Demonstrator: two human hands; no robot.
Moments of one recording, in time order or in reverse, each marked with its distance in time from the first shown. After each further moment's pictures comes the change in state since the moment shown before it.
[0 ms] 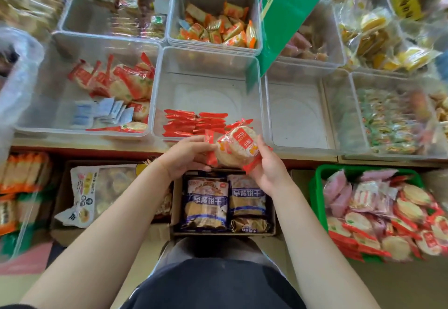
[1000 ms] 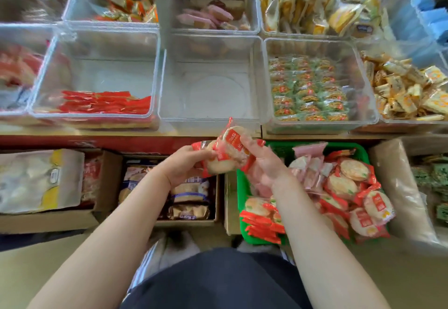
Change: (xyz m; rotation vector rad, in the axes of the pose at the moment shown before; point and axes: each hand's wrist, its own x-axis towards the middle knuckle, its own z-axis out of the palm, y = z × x) left_hand 0.082 -0.091 0.287 0.058 0.096 -0.065; right_hand -0.025 -0.071 -0.298 0.060 -0.242 0.074
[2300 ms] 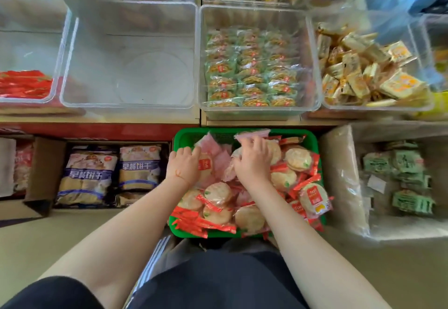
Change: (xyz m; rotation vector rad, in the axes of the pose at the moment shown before) left_hand 0.128 -0.085 0.176 1.642 0.357 0.076; right_hand -0.016 -0.031 -0.194 -1.749 0.602 -0.350
